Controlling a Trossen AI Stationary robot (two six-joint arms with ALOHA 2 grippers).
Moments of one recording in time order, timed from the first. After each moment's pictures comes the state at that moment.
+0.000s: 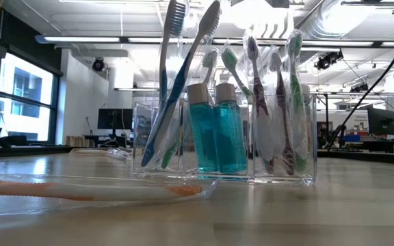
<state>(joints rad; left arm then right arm) -0.42 1.45 0.89 0.84 -0.31 0.43 0.52 1.41 1.12 0.09 0.57 -0.26</state>
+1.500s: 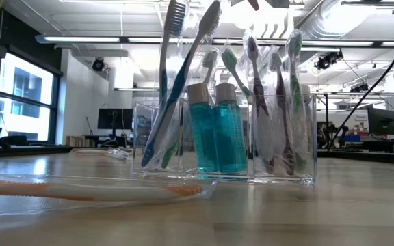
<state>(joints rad) -0.39 1.42 0.89 0.74 -0.36 0.32 0.51 1.41 1.12 0.03 0.79 -0.19</state>
